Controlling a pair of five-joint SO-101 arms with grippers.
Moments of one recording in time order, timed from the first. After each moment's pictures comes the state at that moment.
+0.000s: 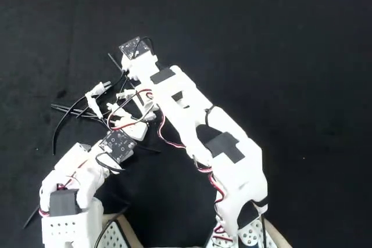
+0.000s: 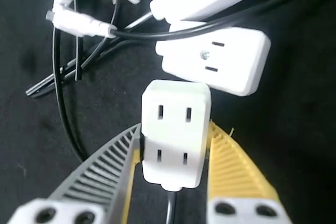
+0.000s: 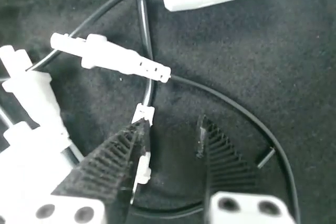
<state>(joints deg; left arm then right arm) -10.7 -103.9 93.8 75.7 -51.2 -33.0 27.4 1.9 53.1 0.5</state>
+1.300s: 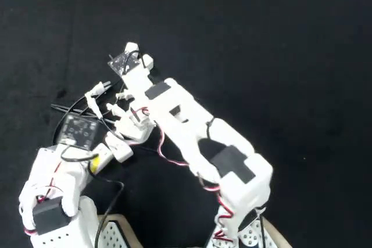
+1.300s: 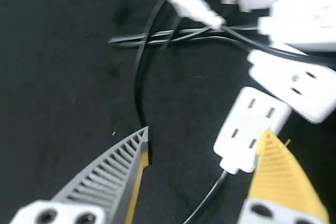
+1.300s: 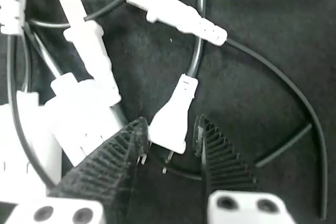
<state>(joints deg) -25.3 -104.1 79.7 80.5 -36.9 -37.8 17.2 13.8 51.7 1.7</state>
